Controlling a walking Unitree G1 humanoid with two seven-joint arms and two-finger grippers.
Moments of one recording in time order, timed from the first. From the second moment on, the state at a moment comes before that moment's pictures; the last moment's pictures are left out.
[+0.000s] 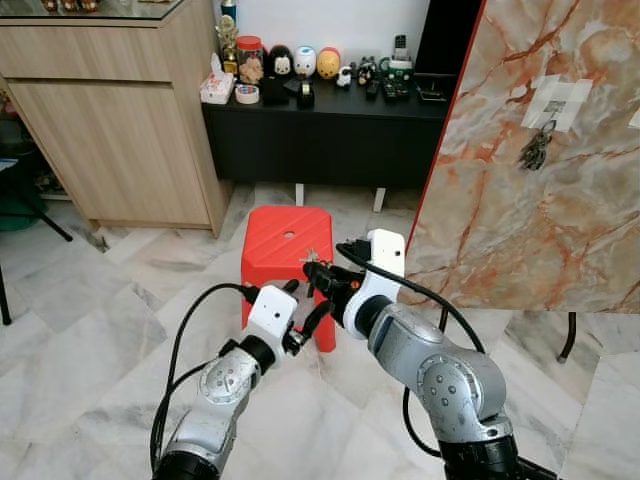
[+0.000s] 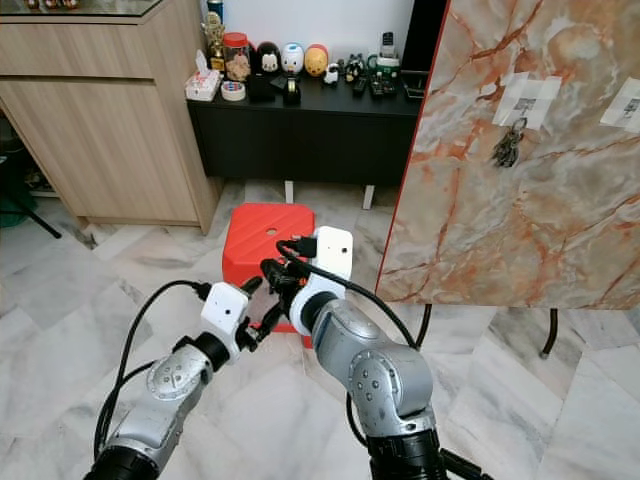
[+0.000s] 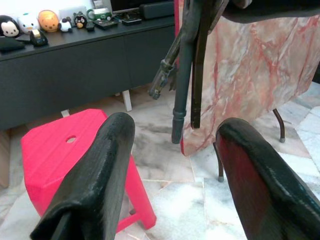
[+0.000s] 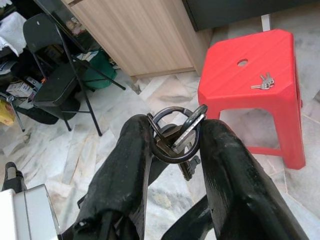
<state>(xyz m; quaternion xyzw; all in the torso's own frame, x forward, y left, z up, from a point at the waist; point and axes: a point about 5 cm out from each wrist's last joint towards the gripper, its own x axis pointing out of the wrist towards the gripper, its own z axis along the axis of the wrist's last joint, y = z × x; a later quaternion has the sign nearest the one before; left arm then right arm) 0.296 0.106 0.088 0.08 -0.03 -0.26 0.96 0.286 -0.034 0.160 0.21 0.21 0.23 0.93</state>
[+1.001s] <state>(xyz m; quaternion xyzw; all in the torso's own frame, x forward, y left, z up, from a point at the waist) 0.296 0.106 0.088 0.08 -0.03 -0.26 0.96 0.286 -0.033 0.160 0.21 0.21 0.23 0.93</state>
